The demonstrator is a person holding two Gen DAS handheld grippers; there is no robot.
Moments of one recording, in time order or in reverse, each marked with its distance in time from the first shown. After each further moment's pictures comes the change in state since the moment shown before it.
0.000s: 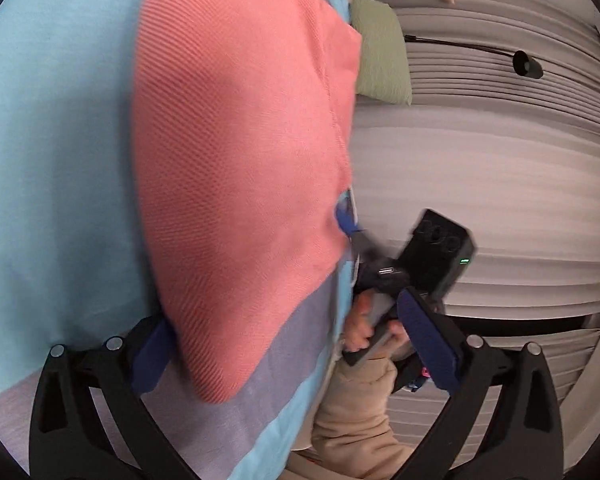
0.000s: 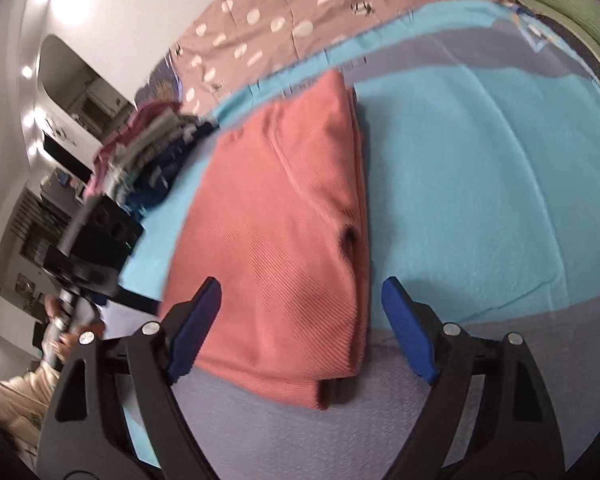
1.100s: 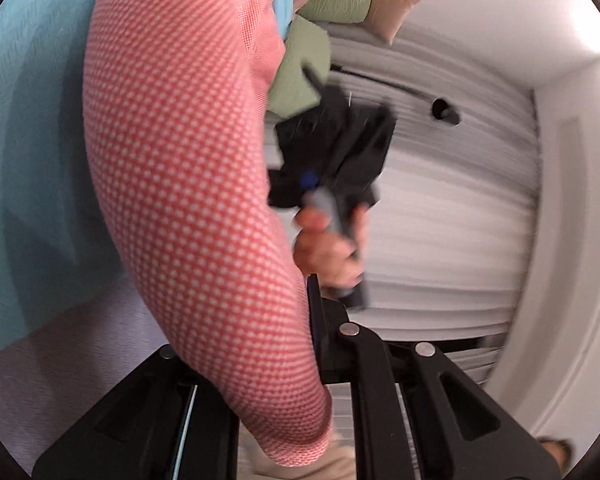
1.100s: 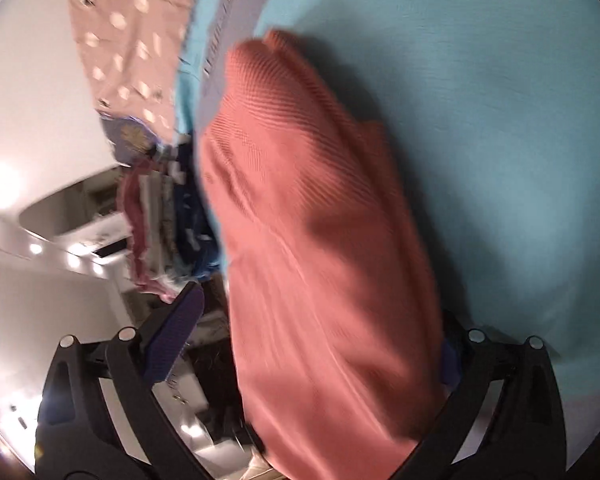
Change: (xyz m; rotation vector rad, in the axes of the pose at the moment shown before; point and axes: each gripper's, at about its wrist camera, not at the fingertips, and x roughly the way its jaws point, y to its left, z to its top) left arm 0.014 0.003 -0.013 -0.084 -0.076 -0.401; right arm 0.110 -0.025 0.108 0.704 0.480 0.288
